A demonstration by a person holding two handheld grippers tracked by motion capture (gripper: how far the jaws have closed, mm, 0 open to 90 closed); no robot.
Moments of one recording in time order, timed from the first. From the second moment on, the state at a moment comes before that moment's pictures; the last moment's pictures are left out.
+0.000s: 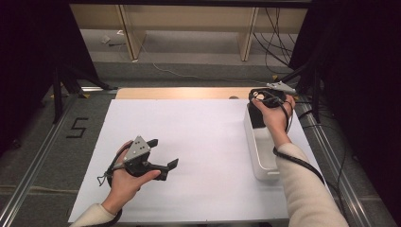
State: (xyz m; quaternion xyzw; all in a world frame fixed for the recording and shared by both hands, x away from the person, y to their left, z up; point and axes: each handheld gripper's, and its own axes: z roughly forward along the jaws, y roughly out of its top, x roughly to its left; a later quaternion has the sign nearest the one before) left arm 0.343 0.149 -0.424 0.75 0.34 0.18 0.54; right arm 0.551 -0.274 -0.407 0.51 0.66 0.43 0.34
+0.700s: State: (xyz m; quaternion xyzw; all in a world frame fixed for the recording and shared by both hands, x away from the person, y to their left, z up) left arm 0.344 0.149 -0.424 0.75 0.34 0.18 0.54; right arm 0.561 -0.272 -0.414 0.51 0.66 0.42 0.34
